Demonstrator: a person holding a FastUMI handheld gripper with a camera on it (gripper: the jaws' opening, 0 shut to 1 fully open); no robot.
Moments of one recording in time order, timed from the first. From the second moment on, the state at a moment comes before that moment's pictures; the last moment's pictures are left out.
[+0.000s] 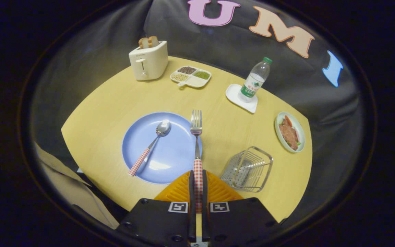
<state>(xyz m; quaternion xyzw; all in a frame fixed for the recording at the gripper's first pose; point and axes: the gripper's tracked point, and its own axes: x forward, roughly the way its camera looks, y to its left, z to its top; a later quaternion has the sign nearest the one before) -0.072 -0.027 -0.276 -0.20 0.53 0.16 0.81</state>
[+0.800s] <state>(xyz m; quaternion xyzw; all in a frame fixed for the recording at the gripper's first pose) -0.076 -0.150 -0.231 -0.28 0.61 0.17 0.72</state>
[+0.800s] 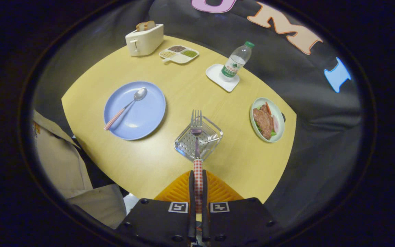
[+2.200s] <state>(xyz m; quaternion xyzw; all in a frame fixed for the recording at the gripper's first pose) -0.063 -0.152 -0.293 -0.31 0.75 0.15 0.57</state>
